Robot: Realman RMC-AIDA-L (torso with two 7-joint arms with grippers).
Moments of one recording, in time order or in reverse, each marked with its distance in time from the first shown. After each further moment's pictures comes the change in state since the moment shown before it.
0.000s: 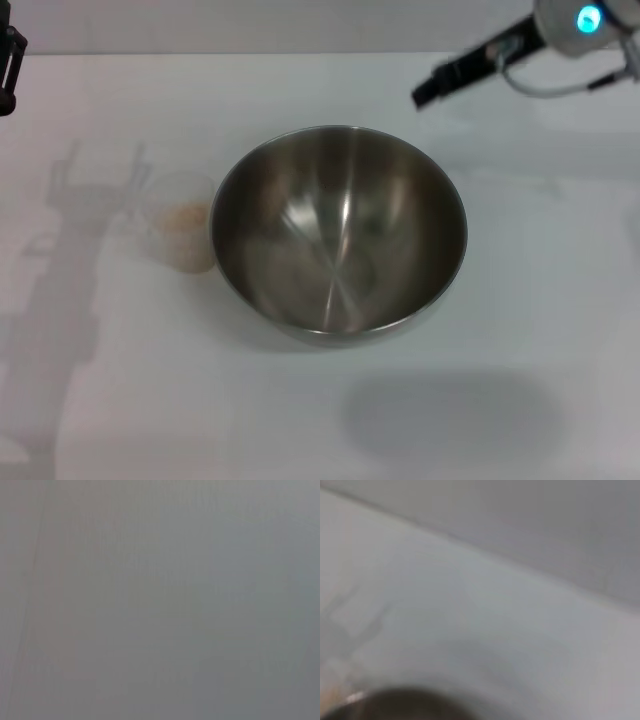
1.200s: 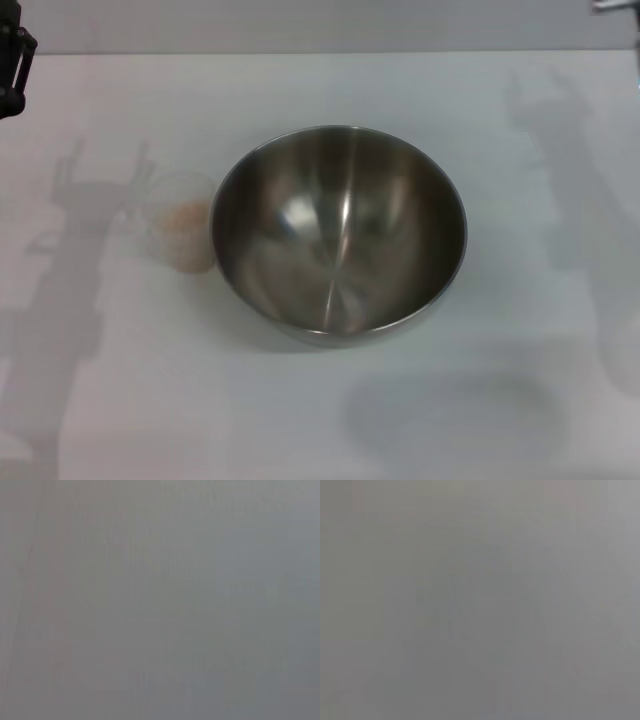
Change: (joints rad) left arm -0.007 -0.002 0.000 -0.002 0.000 -0.027 0.006; right arm -0.440 0.016 -0.876 0.517 0.054 -2.684 0.224
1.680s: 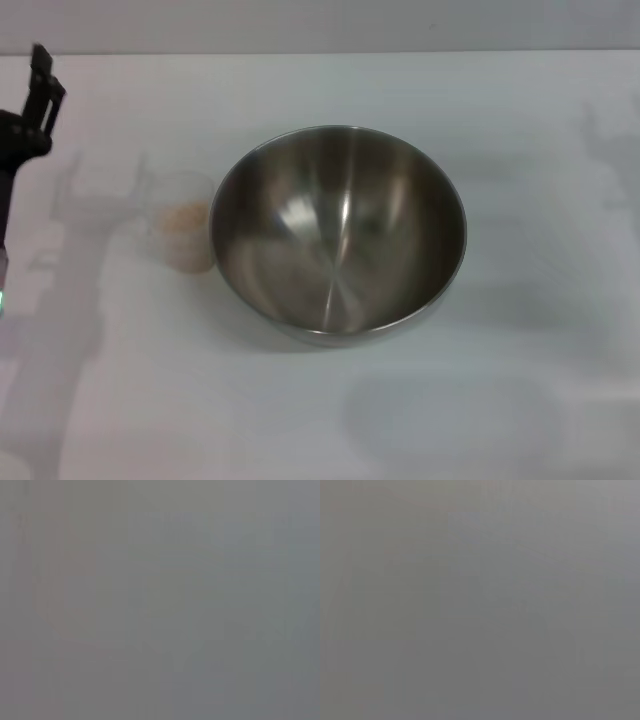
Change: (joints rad) left arm 0.061 -0.002 0.042 -0.049 0.000 -0.117 0.018; right arm -0.004 -0.013 0.079 0.422 -0.037 -0.220 0.379
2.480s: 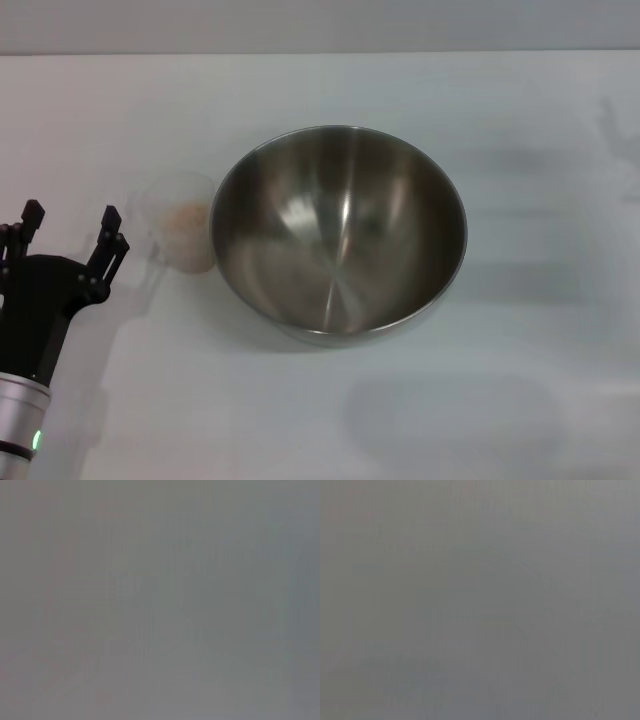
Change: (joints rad) left arm 0.195 0.000 0.192 -0.093 -0.005 -0.108 0.025; right arm 0.047 -0.020 0.049 0.102 0.000 0.120 0.000
